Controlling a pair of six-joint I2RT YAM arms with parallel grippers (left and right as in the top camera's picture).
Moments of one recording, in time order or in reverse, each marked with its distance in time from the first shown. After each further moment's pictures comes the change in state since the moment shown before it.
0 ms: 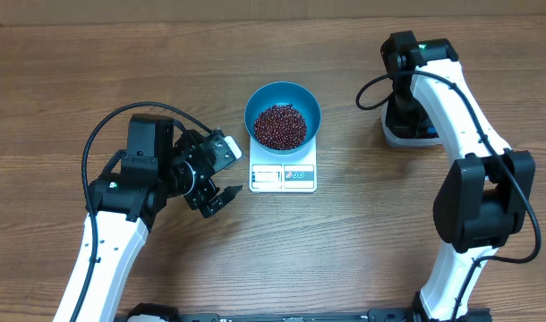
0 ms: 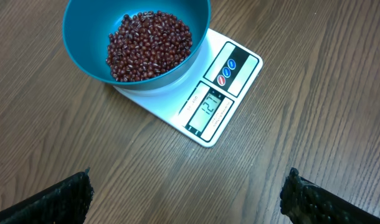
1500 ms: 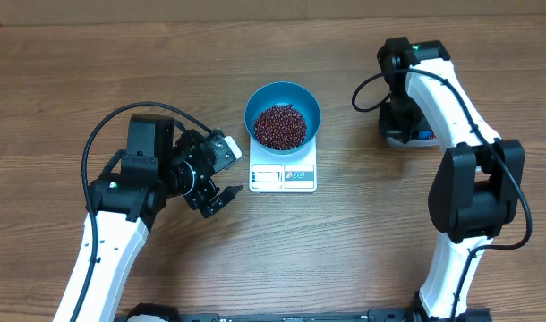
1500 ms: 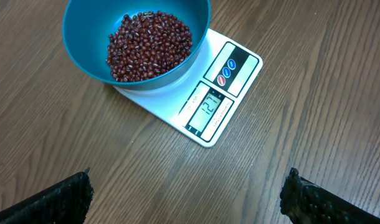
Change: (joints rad) left arm 0.000 0.000 0.000 0.000 0.000 0.000; right arm -0.002 0.070 0.017 -0.012 -0.144 -0.081
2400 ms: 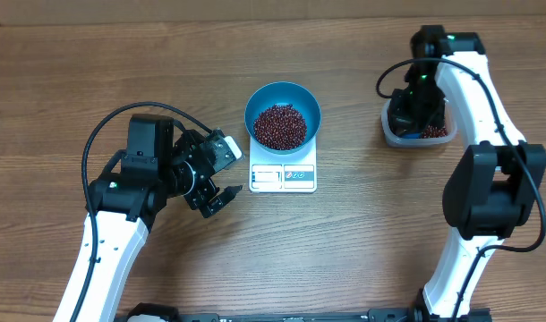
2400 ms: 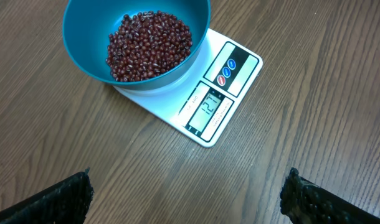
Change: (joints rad) left arm 0.000 0.000 0.000 0.000 0.000 0.000; right arm -0.136 0.004 0.072 -0.016 -0.333 -0.063
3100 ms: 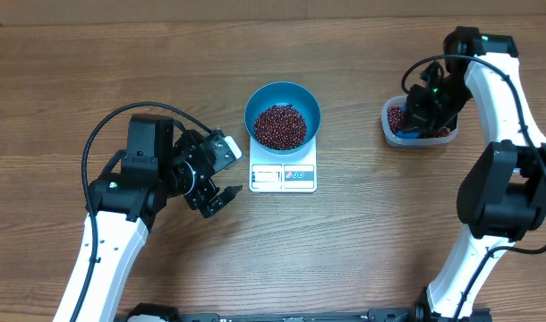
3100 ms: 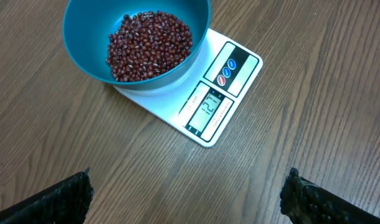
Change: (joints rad) left arm 0.000 0.000 0.000 0.000 0.000 0.000; right arm -0.120 0.000 0.000 -0.001 -0.216 -0.089
